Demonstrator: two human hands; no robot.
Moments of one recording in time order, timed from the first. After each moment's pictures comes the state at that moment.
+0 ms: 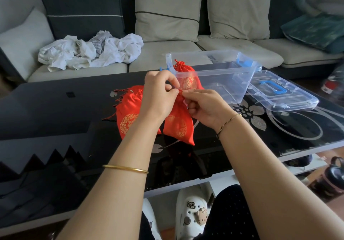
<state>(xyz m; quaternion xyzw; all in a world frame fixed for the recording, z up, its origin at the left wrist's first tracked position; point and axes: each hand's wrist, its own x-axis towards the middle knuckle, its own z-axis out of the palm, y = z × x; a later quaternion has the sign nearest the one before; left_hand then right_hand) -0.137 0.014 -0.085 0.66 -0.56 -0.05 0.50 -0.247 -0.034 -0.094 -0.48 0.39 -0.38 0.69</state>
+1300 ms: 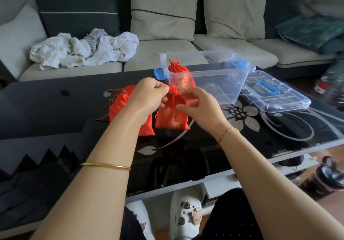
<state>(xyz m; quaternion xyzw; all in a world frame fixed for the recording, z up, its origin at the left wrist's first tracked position) -0.130 0.013 -0.074 0.69 -0.49 -0.25 0.48 -0.268 -0.043 -0.118 -0.77 0.42 -0.35 0.32</state>
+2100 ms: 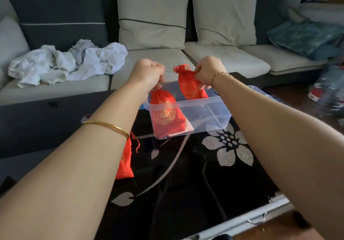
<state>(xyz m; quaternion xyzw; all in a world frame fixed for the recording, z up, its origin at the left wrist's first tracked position) -0.134 -0.127 -0.014 0.66 -0.43 -0.29 0.54 -0.266 -0.237 -0.023 -0.77 0.59 -0.21 0.15</state>
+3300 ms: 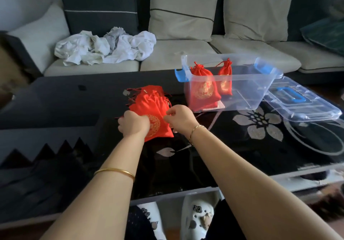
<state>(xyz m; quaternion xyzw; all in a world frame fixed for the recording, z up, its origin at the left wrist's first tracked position) -0.063 0.022 -0.147 0.88 -0.18 -0.19 0.41 -0.165 -0.042 -0.147 -0.77 0.46 -0.21 0.40</state>
